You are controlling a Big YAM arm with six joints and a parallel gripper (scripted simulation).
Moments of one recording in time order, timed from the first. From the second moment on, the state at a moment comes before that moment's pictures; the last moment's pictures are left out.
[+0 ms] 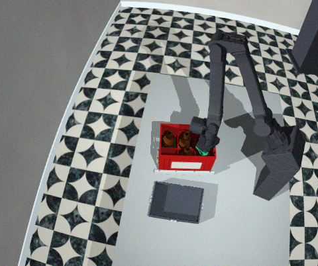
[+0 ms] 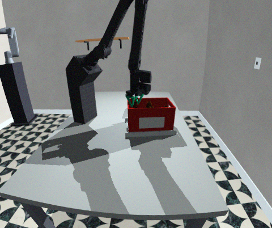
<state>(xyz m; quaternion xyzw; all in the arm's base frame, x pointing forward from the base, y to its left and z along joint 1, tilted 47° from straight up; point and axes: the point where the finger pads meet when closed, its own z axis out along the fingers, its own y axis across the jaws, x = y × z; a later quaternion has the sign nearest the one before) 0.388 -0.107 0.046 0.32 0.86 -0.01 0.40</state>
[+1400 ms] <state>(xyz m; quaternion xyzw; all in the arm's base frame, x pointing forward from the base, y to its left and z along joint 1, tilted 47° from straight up) 0.388 -0.107 0.046 0.32 0.86 -0.01 0.40</state>
